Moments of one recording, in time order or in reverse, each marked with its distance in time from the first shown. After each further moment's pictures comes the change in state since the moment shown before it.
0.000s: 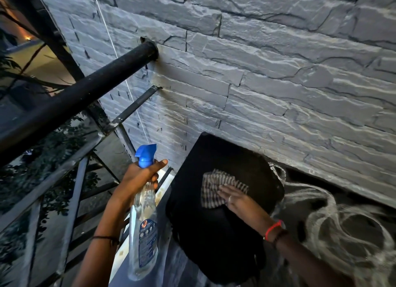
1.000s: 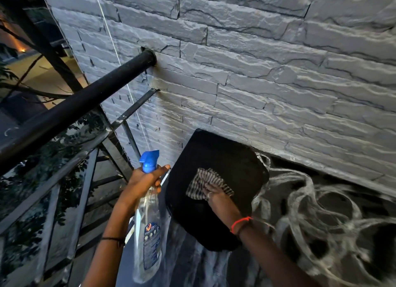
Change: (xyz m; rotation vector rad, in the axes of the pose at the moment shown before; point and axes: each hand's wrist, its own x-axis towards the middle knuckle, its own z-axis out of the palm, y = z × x) left_hand -0.062 -0.022 0.001 -0.045 -0.047 0.039; right_hand -0.001 -0.084 0.007 -0.185 -0.294 0.168
